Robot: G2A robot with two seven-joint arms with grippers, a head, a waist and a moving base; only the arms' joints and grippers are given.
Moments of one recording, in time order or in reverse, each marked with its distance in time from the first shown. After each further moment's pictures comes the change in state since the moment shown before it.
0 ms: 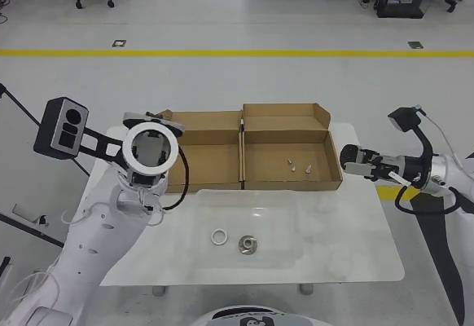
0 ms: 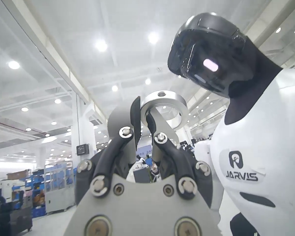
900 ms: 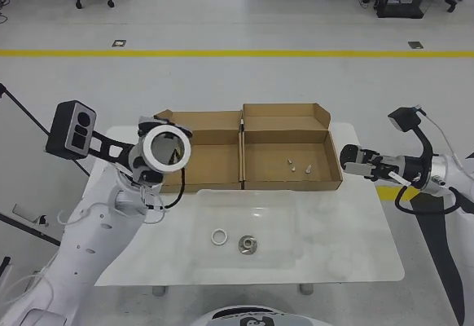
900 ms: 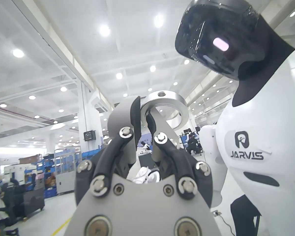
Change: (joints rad) left arm 0.020 0.037 -0.005 0.032 0.027 0.009 -0.006; right arm 0.000 0.000 0.000 0.000 0.000 0.000 0.000
